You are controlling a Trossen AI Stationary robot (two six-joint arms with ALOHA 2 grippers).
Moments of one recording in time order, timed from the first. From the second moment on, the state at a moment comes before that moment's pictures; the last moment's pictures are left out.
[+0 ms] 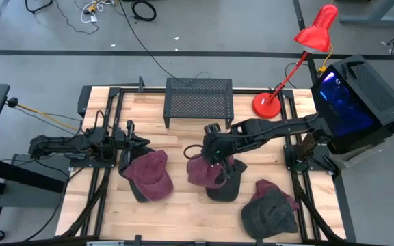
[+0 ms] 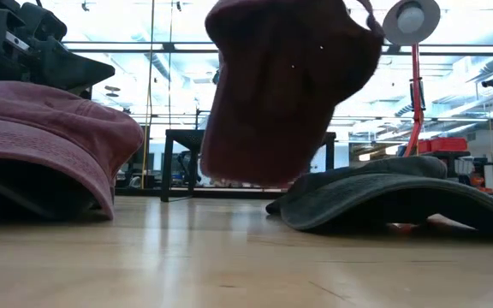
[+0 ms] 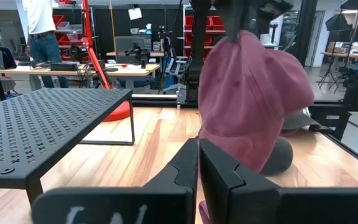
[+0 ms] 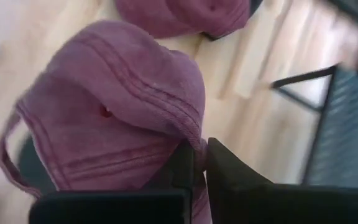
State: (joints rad) left arm 0.00 0.01 0.01 0.05 -0.07 -0.02; right arm 0.21 1.81 1.94 -1.19 0.16 -0.33
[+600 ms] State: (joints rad) left arm 0.00 0.01 0.01 0.05 -0.07 -0.02; right arm 0.14 1.81 2.18 -1.25 0.17 -0.82
